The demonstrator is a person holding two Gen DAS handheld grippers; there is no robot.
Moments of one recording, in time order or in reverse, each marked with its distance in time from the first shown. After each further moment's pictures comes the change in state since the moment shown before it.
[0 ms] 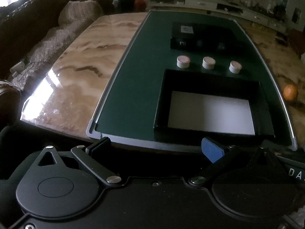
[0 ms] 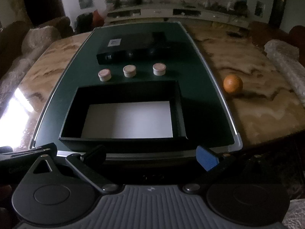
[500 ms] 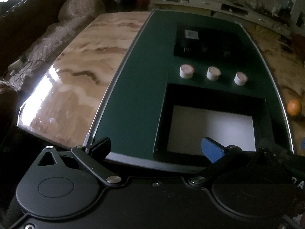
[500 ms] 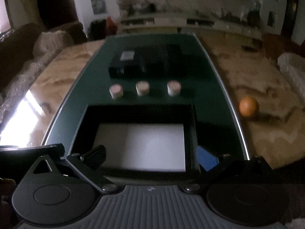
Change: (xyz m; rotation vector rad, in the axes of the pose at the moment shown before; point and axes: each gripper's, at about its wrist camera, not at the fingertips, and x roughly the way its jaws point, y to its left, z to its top) left arm 0.022 0.002 0.046 -0.029 0.021 -0.009; right arm 0.011 0.009 0.034 -0.050 -0.096 0.081
